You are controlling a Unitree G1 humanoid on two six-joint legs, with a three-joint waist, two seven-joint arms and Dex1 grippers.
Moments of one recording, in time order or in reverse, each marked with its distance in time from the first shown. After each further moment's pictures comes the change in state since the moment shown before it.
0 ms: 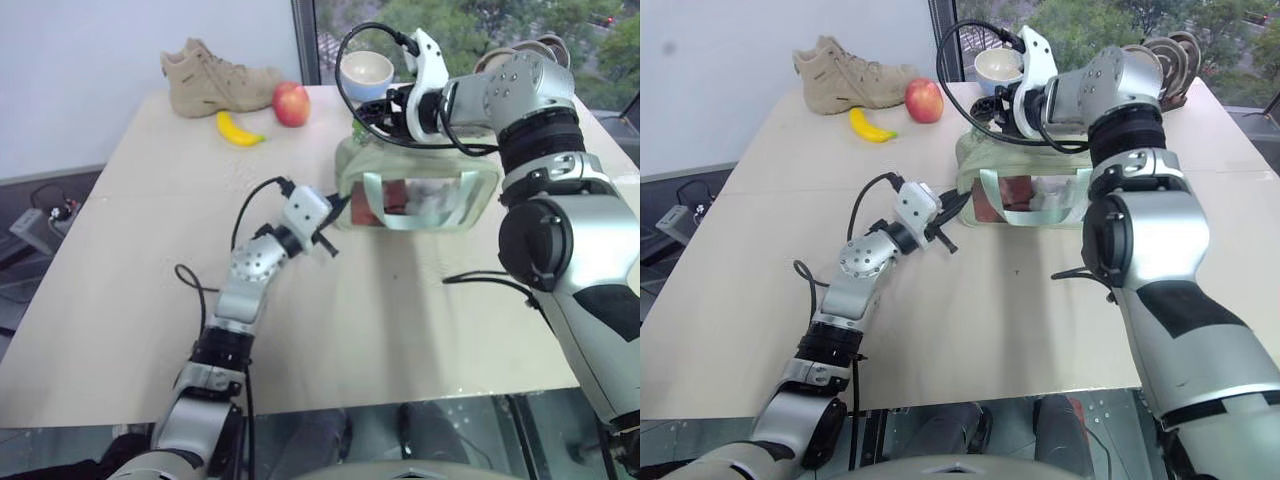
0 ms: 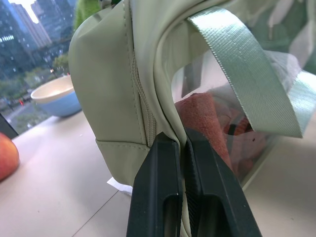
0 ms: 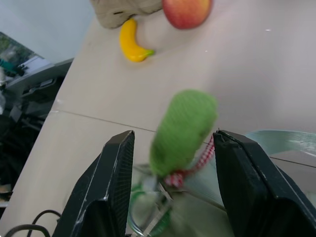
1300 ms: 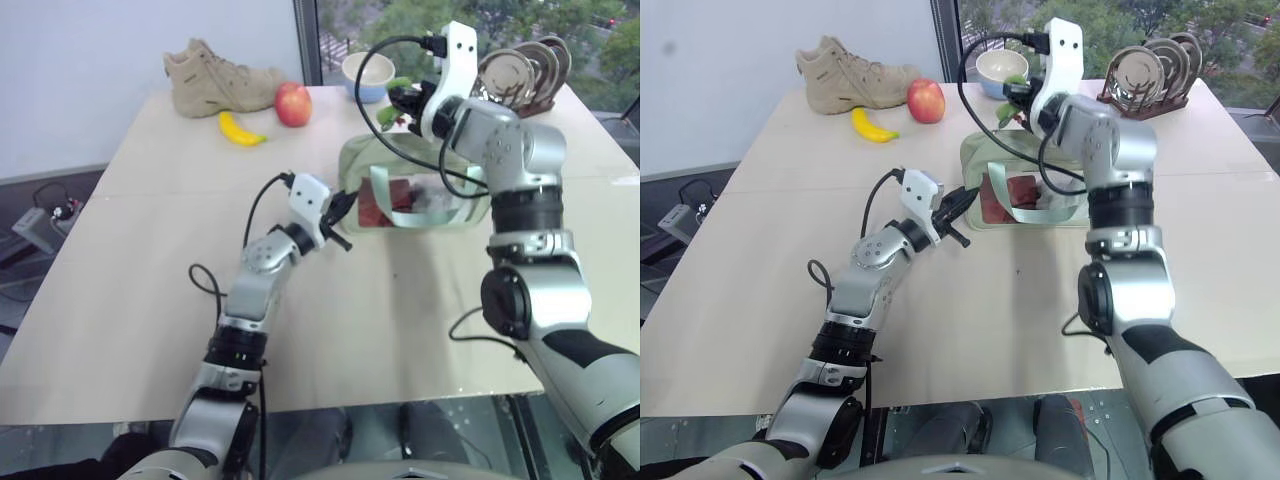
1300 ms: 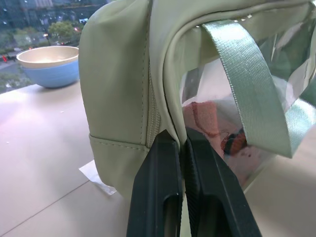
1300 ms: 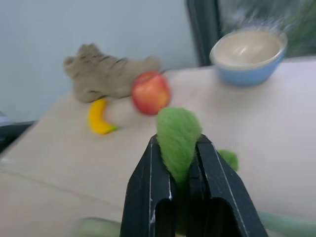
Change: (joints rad) left arm -0.042 -0.091 0.043 -0.059 -0.162 0.319 0.048; right arm 0.480 0.053 0.123 -0.696 -0.068 -0.330 -0.109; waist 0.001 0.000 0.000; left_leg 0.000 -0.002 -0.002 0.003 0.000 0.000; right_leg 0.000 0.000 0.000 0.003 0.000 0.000
